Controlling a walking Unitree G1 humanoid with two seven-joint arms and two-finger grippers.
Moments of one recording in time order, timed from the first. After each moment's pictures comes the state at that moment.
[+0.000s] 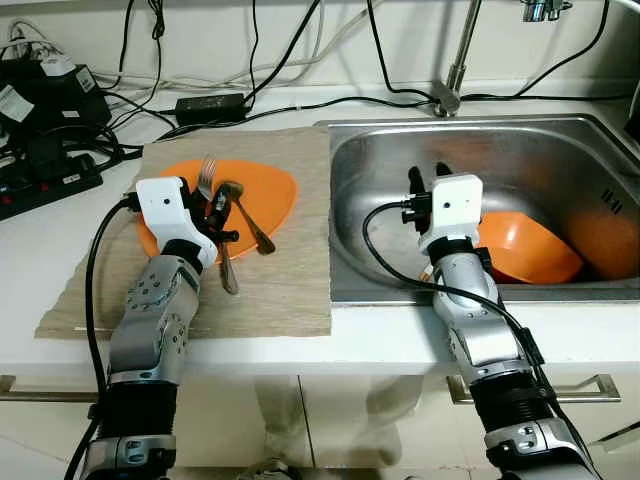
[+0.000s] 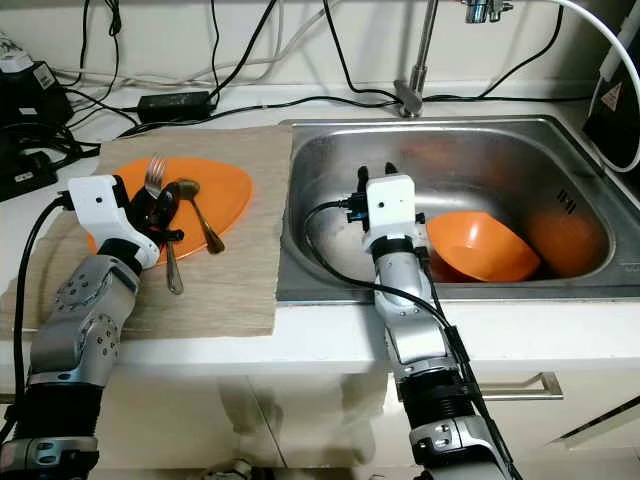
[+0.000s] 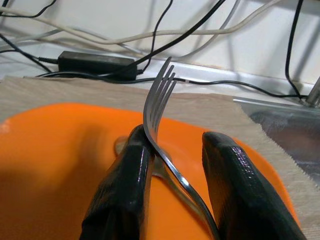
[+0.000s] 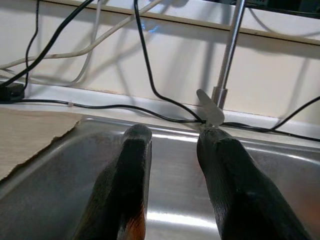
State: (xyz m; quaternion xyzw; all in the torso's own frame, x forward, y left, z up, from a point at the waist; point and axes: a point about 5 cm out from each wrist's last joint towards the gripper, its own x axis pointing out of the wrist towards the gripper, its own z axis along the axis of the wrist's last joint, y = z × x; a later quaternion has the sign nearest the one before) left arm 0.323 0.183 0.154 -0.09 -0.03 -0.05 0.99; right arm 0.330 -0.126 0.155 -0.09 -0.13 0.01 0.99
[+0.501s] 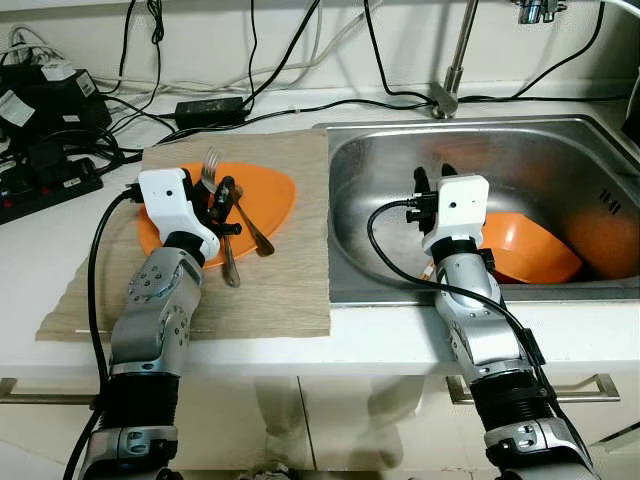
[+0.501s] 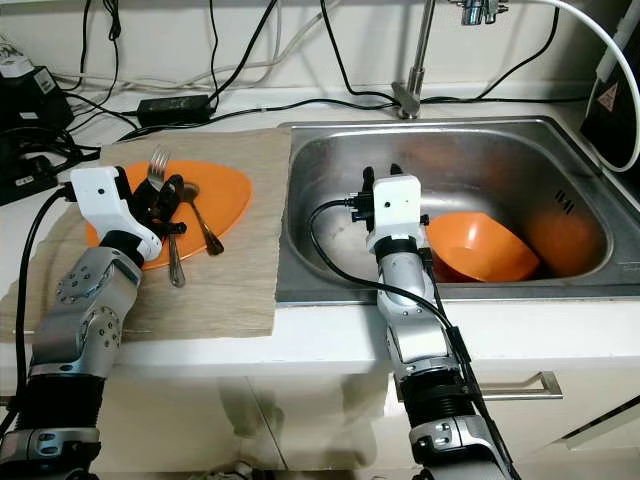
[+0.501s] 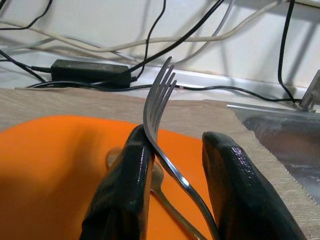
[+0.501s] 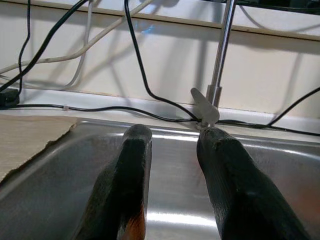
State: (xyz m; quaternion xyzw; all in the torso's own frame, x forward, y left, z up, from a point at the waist) left arm 0.328 0.181 0.158 -0.09 -0.03 -0.06 0.99; right arm 0.331 -0.126 0.152 -0.07 -0.13 0.01 0.99
